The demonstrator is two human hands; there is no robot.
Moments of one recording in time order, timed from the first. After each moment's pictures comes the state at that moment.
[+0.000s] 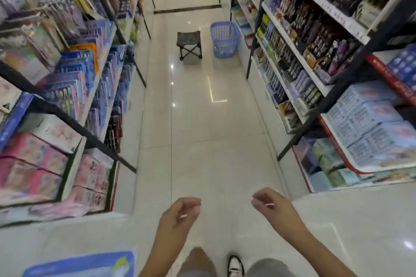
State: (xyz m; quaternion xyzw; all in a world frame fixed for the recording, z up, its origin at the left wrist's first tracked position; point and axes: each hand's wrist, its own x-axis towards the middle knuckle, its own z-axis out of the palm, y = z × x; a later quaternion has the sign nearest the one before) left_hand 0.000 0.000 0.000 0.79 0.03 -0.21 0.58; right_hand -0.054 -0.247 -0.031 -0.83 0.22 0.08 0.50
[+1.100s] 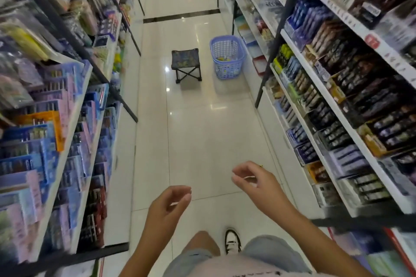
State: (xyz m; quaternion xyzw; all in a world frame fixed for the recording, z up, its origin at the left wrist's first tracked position) left_hand 0.493 -0.104 -0.002 0.80 -0.01 -0.20 0.57; right_hand 0.455 -0.344 0.000 -0.81 0.15 0.03 0.56
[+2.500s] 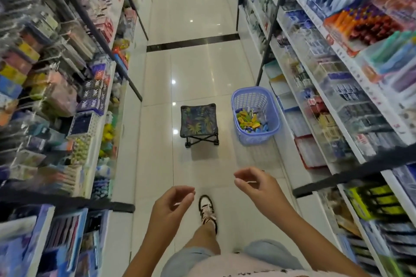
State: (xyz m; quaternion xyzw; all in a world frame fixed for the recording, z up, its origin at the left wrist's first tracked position) left_hand 1.244 -0.282 -0.014 0.80 0.00 -0.20 0.57; right_hand 1.206 -0.519 -0.017 -0.79 0.17 0.04 0.58
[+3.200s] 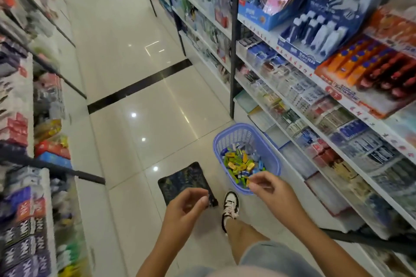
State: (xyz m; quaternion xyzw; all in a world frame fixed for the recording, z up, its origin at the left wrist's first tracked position) left_hand 1.673 -0.475 -0.037 0.78 -0.15 -0.33 0.51; right_hand 1.541 -0.674 -0.062 -0.71 0.36 -0.06 0.60
